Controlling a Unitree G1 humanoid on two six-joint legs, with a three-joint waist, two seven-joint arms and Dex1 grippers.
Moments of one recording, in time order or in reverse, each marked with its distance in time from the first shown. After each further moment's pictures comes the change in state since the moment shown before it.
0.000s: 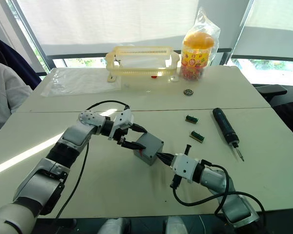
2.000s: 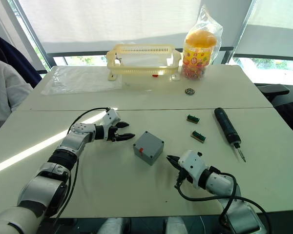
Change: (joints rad) left arm 0.032 -0.069 0.185 0.354 0.055 -0.122 0.330; right arm 0.120 0.030 -0.080 -0.157 0.085 0.350 -0.025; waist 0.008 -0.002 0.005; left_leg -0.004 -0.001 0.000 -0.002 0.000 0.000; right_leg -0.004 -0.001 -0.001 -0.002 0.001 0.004
